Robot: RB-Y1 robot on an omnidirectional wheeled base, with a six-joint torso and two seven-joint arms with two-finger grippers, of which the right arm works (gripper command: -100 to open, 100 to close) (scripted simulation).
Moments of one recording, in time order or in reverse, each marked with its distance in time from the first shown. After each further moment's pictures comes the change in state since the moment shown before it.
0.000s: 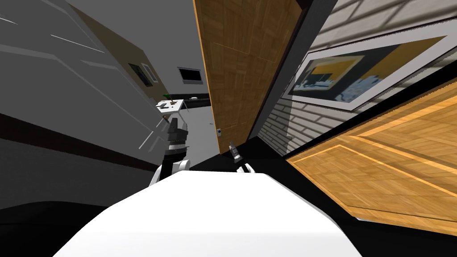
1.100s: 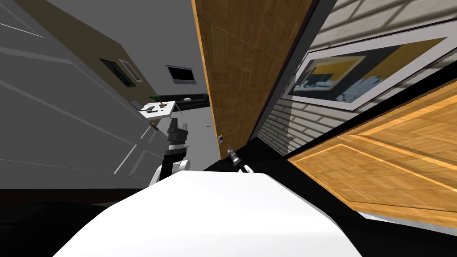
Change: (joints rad) arm -0.068 -0.001 0.071 0.200 0.010 -0.042 -0.030
